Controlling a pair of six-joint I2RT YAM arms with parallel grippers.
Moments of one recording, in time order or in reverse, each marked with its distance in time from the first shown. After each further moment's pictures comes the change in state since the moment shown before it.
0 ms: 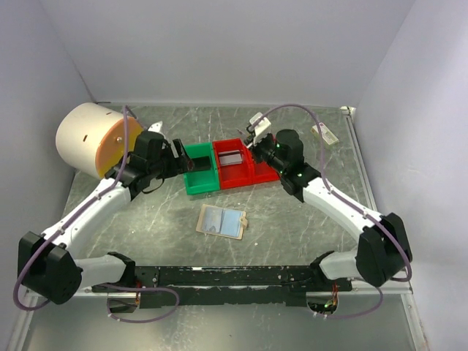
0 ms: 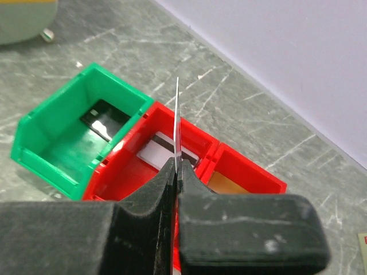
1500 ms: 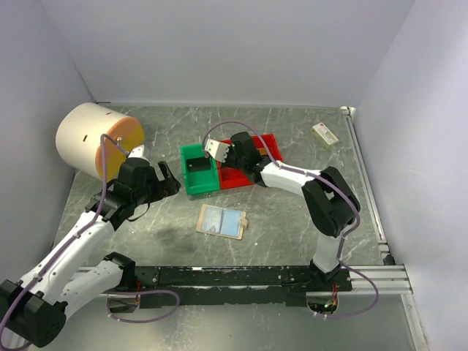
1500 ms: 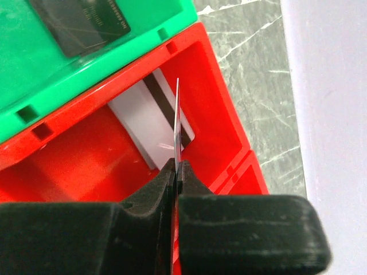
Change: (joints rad) left arm 0.000 -0.343 -0.246 -0.140 -0.075 -0.058; right arm 0.109 0.525 0.243 -0.146 0.179 -0.598
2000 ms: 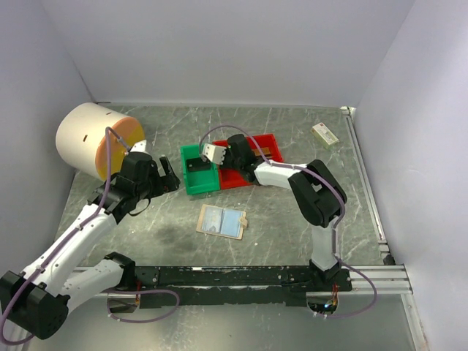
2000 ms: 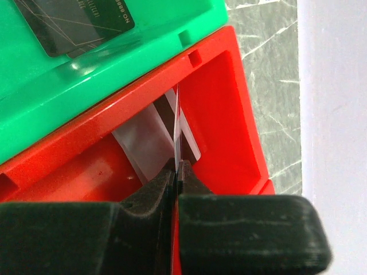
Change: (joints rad) left arm 0.000 0.066 0.070 -0.023 -0.046 0.043; right arm -0.015 0.150 0.060 0.074 0.005 -0.086
